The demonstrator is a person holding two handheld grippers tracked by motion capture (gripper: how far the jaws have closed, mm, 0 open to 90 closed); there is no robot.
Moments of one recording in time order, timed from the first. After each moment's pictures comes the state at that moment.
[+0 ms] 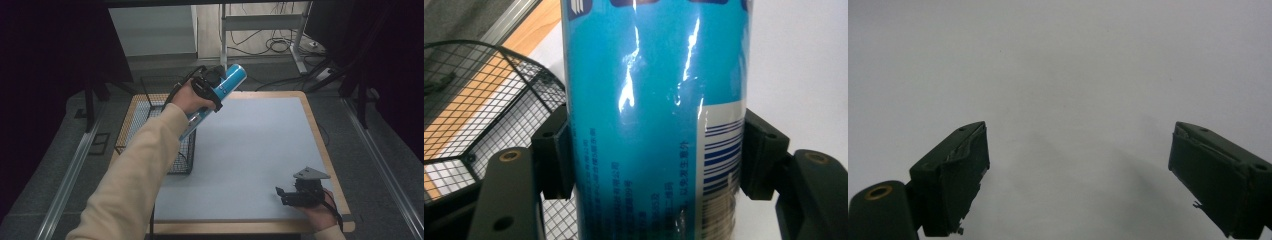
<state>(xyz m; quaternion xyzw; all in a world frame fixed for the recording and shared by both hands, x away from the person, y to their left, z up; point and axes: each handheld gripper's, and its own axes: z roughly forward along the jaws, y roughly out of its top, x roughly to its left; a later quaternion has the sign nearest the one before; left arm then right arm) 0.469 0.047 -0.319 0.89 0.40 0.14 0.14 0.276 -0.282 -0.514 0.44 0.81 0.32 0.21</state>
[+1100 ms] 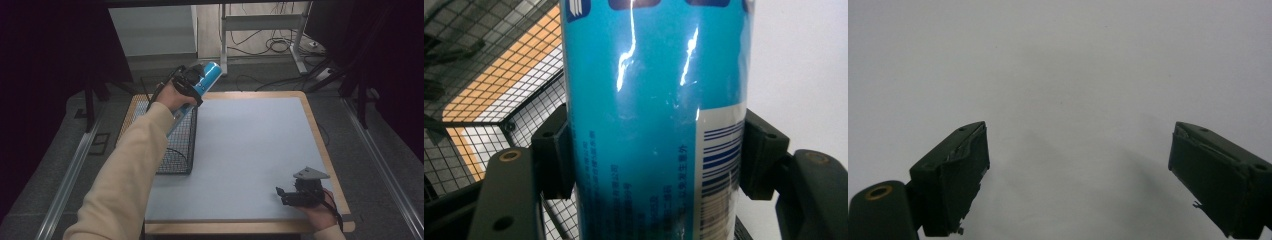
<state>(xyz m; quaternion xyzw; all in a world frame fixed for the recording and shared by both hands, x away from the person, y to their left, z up) 0.497 0.100 -0.347 0.87 0.46 0.15 0.12 0.277 -0.282 -0.516 0.44 0.81 0.32 0.21</state>
